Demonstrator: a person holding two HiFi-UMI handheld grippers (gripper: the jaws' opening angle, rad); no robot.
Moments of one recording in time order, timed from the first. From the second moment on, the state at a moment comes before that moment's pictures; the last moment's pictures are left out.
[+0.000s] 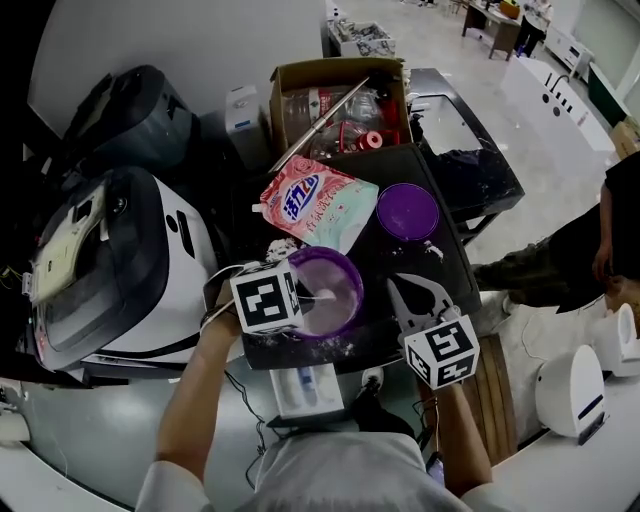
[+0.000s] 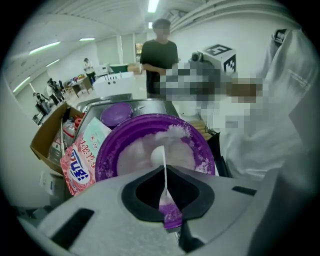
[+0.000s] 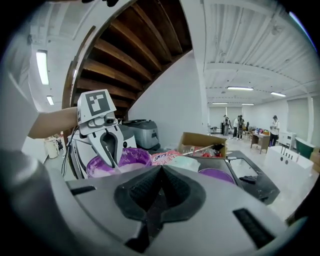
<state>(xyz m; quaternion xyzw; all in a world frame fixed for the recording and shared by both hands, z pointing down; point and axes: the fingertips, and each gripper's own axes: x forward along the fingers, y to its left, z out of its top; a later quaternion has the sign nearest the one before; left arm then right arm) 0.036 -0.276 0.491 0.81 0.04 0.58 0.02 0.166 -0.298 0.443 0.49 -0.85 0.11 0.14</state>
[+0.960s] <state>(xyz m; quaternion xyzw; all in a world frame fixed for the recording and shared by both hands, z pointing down) 0.050 -0.268 0.503 0.74 0.17 0.65 0.03 0.184 -0.306 0.454 0.51 -0.84 0.11 0.15</state>
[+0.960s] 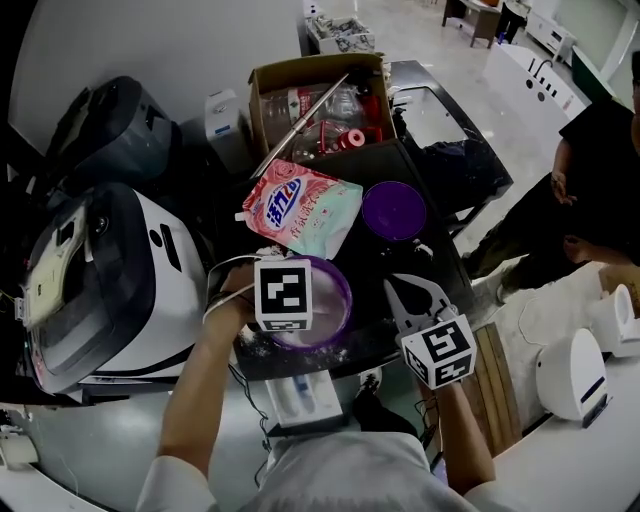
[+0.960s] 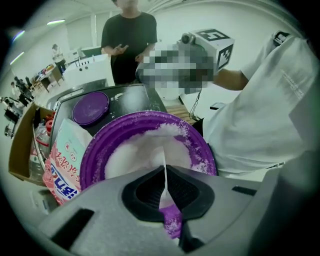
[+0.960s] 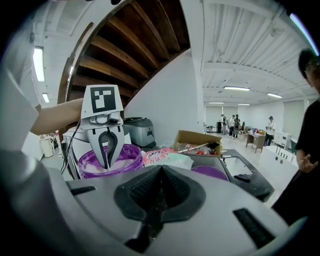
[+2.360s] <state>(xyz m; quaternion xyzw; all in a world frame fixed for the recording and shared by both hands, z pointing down) 0.031 -0.225 0.466 0.78 0.22 0.57 0.10 0.171 -0.272 0.439 0.53 -0.83 0.11 0.14</state>
